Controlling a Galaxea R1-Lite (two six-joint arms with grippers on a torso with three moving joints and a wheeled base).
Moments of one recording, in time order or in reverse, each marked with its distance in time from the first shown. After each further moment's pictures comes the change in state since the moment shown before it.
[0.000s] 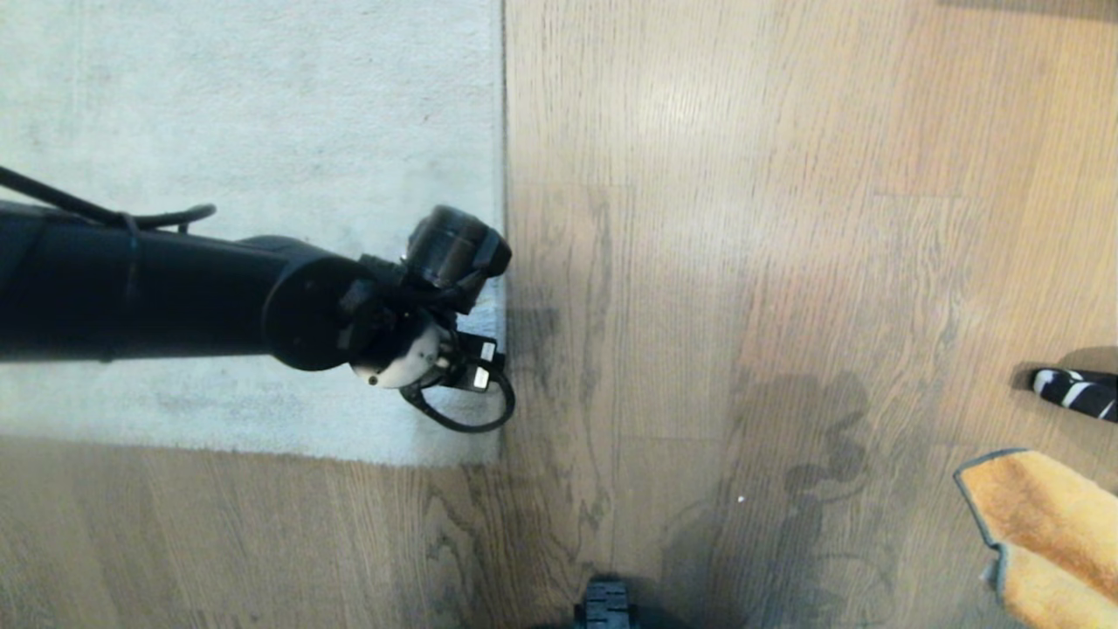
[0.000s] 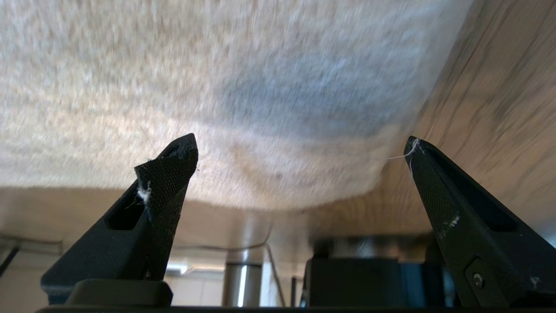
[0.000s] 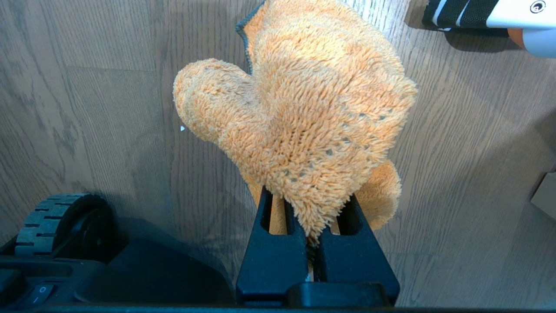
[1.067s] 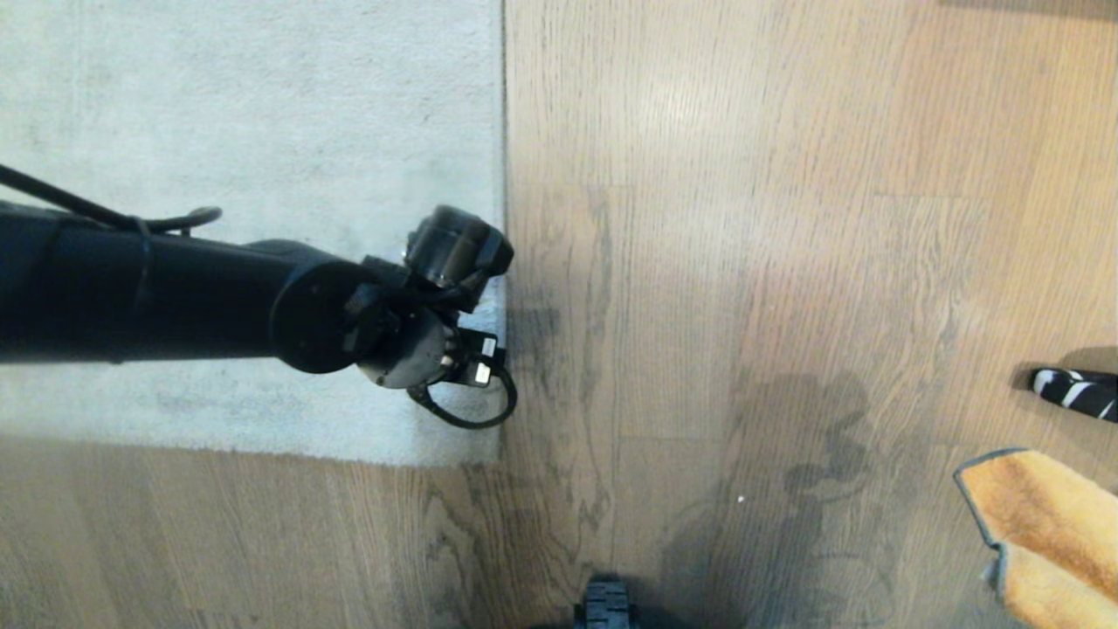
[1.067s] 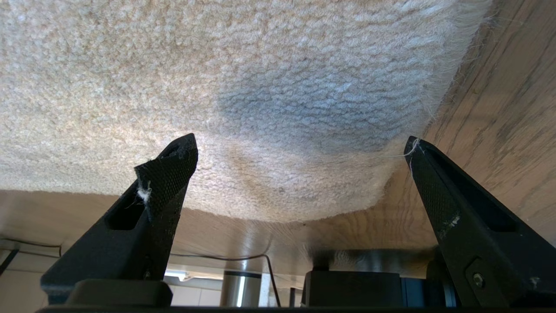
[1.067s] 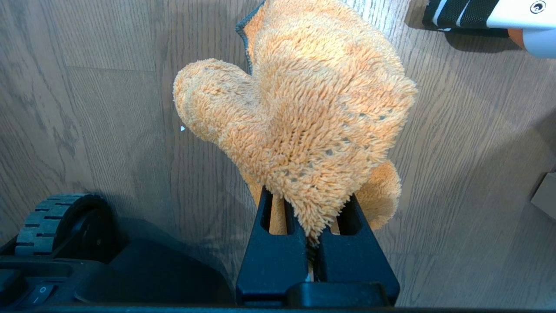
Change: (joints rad) left arm -0.001 0.007 0.002 -0.028 0.033 -0.003; right arm 0.000 0.000 0.000 0.000 0.000 0.000
